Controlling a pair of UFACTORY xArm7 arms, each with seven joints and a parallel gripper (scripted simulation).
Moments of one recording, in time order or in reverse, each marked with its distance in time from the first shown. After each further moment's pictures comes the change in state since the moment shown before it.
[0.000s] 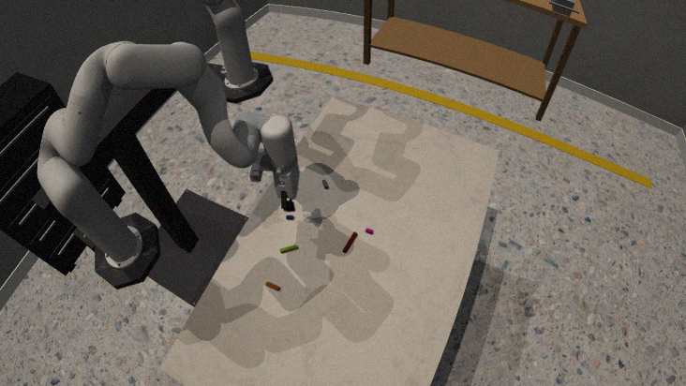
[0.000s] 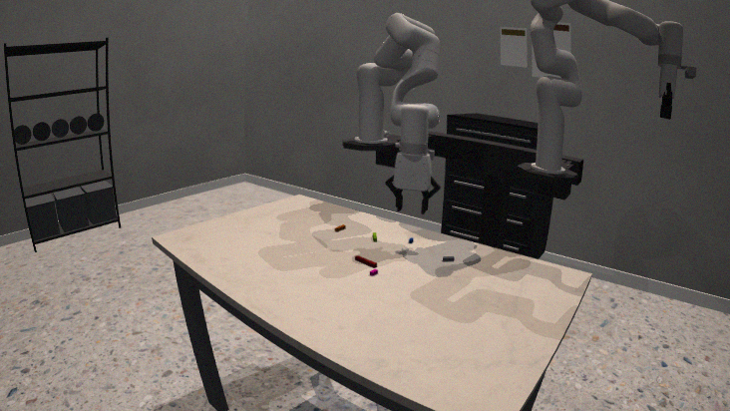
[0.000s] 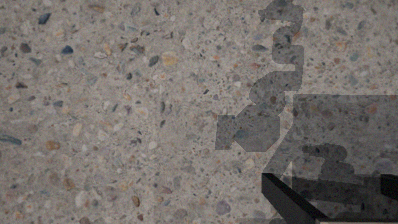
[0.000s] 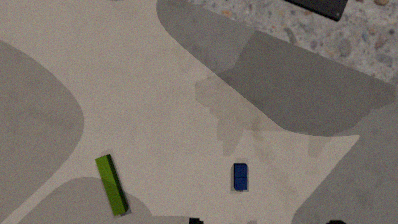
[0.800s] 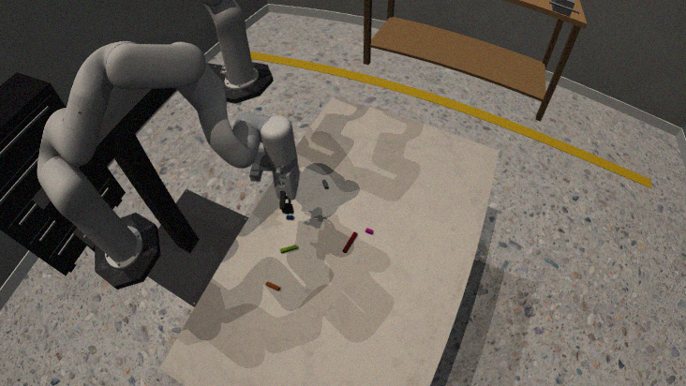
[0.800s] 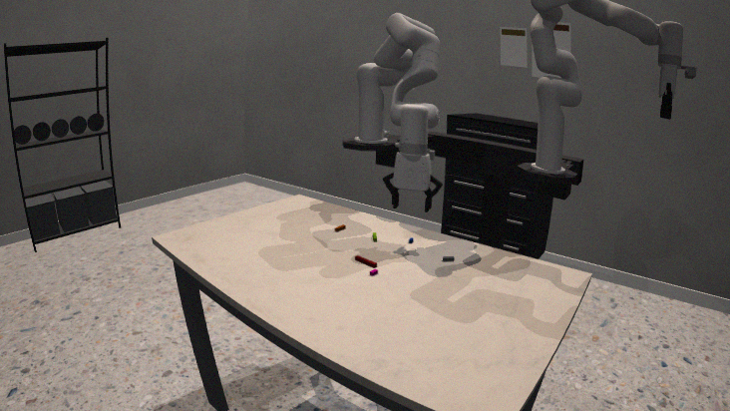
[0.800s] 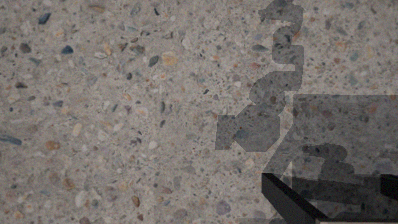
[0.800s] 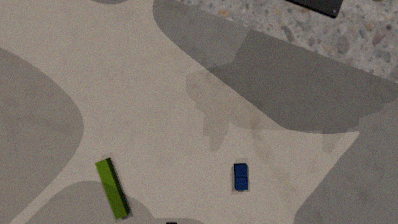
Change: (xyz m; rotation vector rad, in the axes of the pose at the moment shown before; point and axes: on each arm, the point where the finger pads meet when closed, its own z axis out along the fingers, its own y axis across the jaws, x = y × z) left arm 0.000 0.000 0.000 0.000 0.000 0.000; right arm 0.000 -0.001 0.000 0.000 0.000 0.027
